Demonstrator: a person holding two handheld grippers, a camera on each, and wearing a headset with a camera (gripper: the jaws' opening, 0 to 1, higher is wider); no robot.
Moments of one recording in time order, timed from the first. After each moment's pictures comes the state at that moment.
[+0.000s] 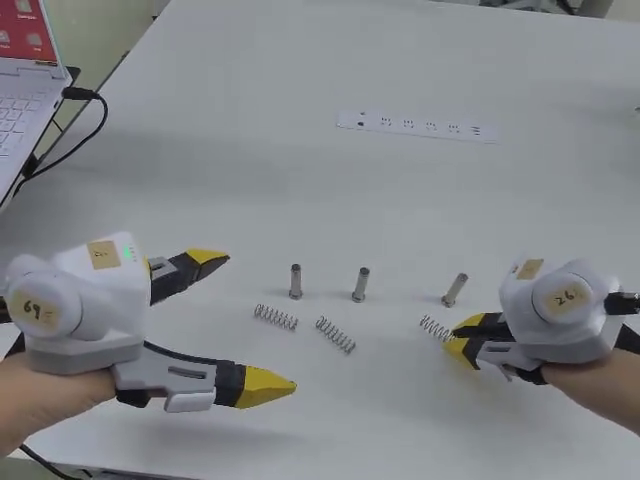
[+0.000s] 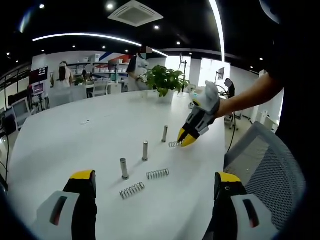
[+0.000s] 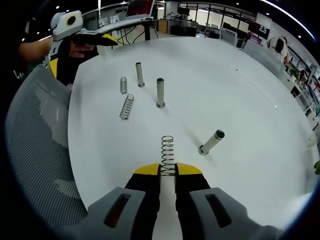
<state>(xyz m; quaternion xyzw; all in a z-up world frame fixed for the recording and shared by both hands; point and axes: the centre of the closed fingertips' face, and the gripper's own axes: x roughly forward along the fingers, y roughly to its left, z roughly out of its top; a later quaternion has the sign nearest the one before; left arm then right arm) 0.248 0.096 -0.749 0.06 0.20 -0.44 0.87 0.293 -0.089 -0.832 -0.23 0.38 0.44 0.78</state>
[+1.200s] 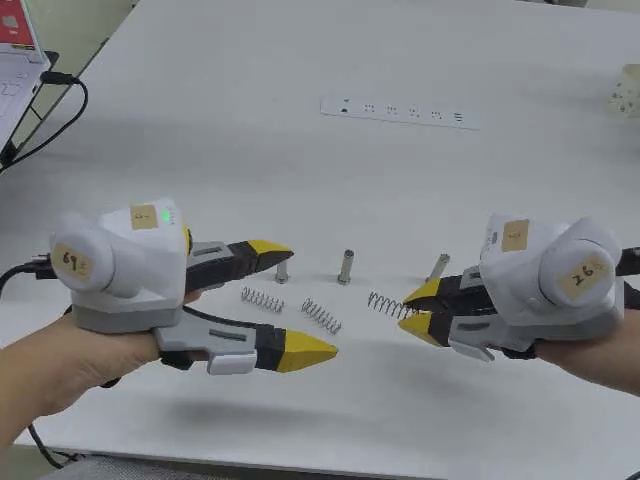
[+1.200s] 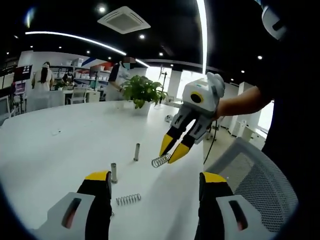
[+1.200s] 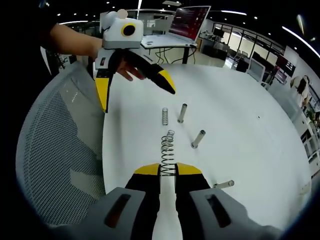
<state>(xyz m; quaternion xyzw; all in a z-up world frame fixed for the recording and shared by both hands) 0.242 0.029 -0.730 0.00 0.17 -0.54 0.83 0.249 -0.032 -0.765 -0.28 0.28 0.55 0.73</state>
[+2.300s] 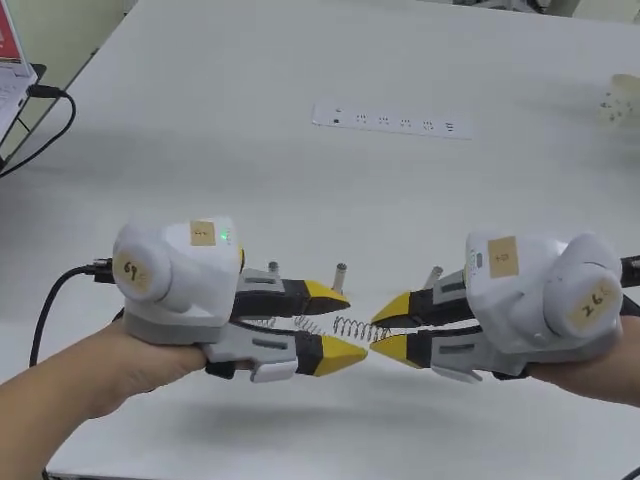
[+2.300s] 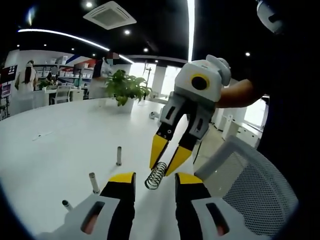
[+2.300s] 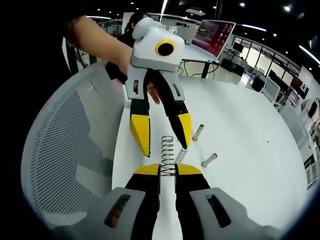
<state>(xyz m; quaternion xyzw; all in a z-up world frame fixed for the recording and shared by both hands) 0.237 -0.008 -0.733 0.01 0.17 -0.59 0.79 0.229 -0.008 -0.747 -0.31 0.23 0.62 0.69</state>
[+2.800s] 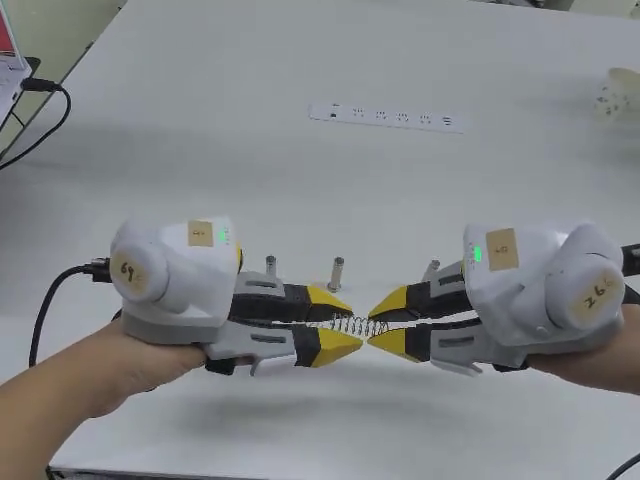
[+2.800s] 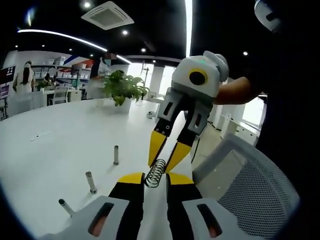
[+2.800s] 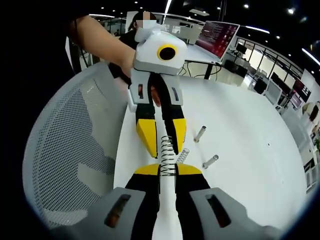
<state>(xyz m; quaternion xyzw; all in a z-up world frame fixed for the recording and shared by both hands) 0.231 -0.011 -0.736 0.02 0.17 -0.60 0.78 0.225 -0.009 -0.744 -0.31 0.23 0.63 0.68</state>
